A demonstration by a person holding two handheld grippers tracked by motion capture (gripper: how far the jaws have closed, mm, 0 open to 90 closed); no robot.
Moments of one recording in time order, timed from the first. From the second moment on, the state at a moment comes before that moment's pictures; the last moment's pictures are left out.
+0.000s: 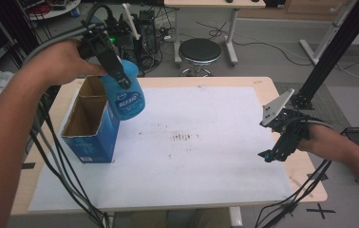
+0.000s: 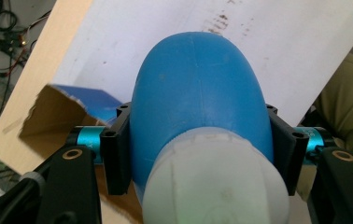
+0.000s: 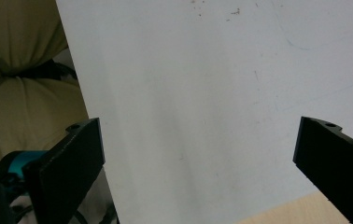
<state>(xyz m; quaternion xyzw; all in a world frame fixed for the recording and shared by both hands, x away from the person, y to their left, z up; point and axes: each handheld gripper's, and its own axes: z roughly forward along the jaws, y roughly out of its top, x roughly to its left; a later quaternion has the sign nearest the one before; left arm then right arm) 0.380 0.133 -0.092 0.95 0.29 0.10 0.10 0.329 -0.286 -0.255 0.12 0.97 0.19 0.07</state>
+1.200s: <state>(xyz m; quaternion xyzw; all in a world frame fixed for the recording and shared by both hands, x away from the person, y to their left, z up) 0.382 0.239 -0.106 0.92 0.36 0.12 0.09 0.328 -0.283 -0.249 0.14 0.97 0.19 0.06</state>
